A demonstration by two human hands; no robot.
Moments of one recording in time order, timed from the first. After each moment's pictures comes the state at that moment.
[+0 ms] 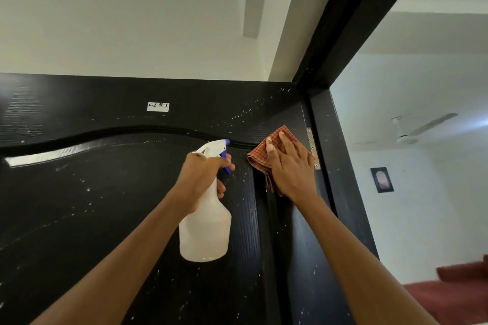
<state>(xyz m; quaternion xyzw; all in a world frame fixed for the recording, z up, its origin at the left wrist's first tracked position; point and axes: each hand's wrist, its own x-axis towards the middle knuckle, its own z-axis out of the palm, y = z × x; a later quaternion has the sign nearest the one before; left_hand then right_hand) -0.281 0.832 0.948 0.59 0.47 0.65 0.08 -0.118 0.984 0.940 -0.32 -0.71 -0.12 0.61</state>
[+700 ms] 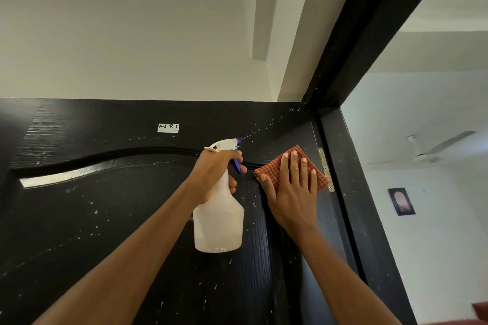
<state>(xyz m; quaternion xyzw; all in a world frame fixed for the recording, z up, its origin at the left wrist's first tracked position) -0.281 0.840 0.999 0.60 0.45 0.66 0.08 -0.156 1.008 0.933 -0.34 -0.65 -0.21 0.64</state>
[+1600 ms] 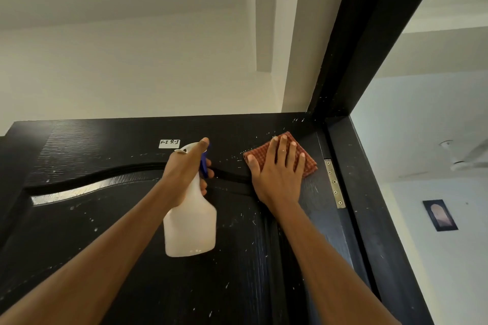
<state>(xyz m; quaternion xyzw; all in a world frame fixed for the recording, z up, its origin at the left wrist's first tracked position) -0.303 0.819 1.024 0.53 0.47 0.71 -0.01 -0.179 0.996 1.015 -0.34 -0.65 -0.19 0.65</state>
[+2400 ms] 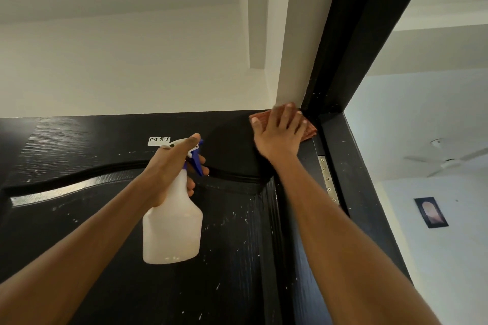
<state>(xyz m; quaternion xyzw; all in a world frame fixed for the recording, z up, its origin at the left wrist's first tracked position) -0.304 0.807 1.019 0.57 0.48 0.67 -0.02 -0.151 1.005 1.106 -0.39 -0.66 -0.18 0.62</state>
